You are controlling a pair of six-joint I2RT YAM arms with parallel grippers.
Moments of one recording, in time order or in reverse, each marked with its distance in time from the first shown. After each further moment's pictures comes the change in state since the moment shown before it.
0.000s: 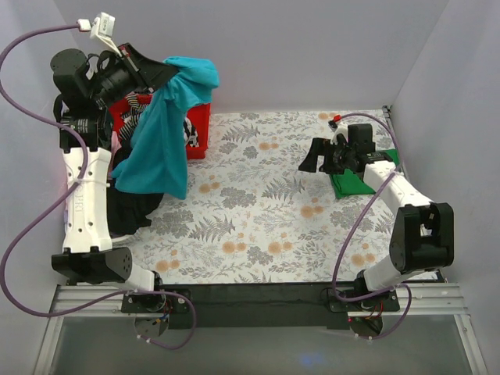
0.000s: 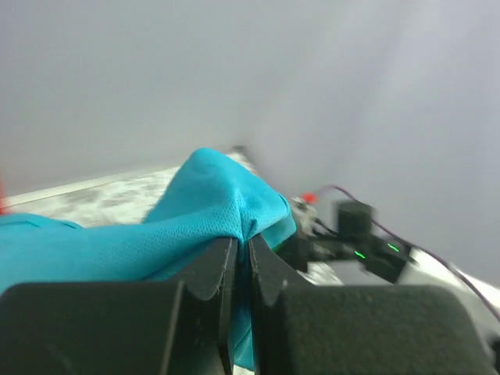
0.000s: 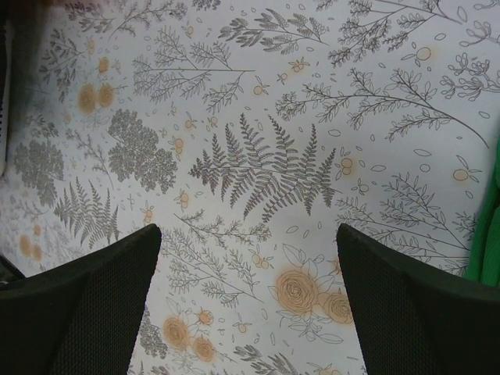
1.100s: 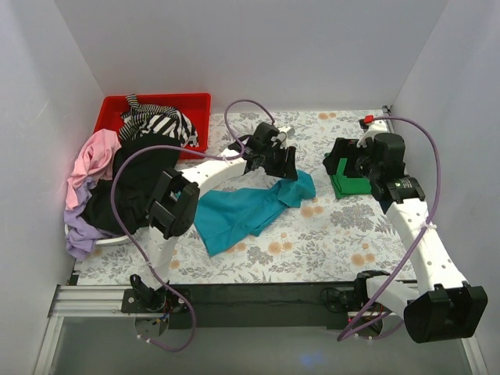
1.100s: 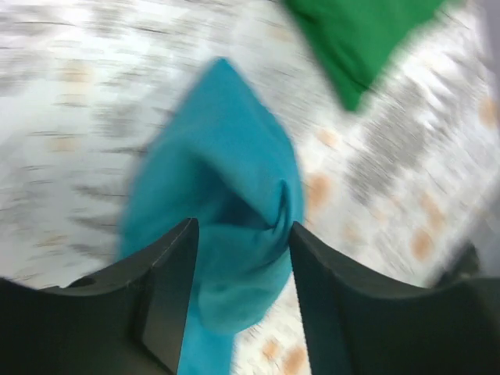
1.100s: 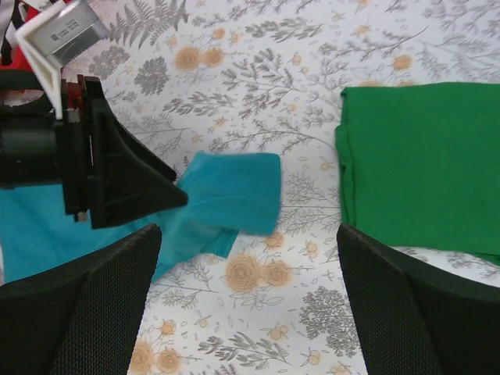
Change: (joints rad) left arm -0.769 0.621 -0.224 0.068 -0.282 0.153; right arm 0.002 -0.463 -0.098 -0.090 0.329 -0.028
